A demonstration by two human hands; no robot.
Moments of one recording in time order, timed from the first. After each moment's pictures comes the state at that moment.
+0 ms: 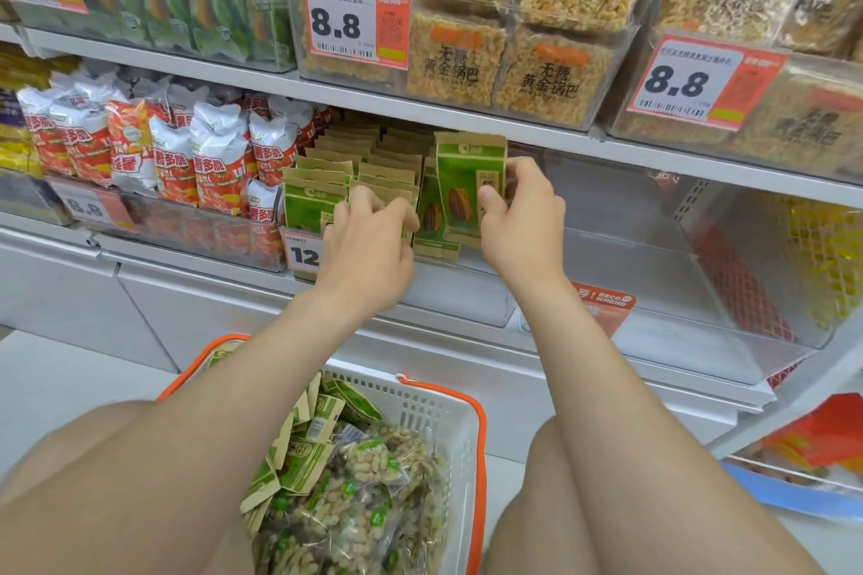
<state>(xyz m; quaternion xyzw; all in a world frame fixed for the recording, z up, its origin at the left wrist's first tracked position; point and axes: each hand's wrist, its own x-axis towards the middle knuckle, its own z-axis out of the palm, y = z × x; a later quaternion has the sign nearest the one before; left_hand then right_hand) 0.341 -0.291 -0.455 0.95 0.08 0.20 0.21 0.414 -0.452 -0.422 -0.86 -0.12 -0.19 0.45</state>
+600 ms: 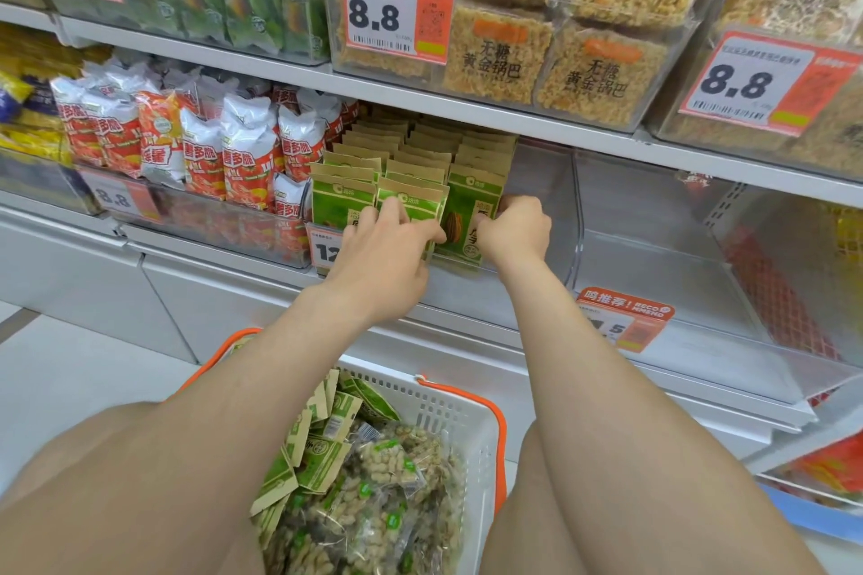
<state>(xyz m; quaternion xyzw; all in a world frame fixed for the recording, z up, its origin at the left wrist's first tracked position) 0.336 -0.270 -0.459 0.98 0.02 0.12 0.14 0.465 -0.404 -0.463 -0.89 0.04 -0.06 0.45</state>
